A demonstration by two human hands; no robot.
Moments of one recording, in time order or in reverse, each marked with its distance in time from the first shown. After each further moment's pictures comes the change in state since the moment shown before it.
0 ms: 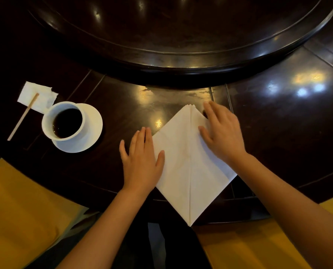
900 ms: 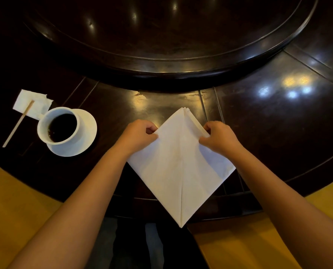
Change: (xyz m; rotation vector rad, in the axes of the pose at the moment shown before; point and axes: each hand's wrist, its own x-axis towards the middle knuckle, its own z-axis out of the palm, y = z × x) left_hand 0.072 0.003 -0.041 -0.499 -0.384 -0.012; right_hand -0.002 -0.002 -0.023 0.304 -0.309 0.413
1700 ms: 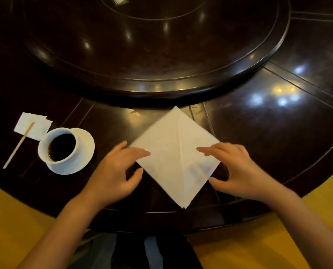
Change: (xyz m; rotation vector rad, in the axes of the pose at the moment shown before) left_hand -0.078 -0.011 -0.026 0.223 0.265 0.654; right_hand -0.087 0.020 -0.053 -0.104 0.028 -0.516
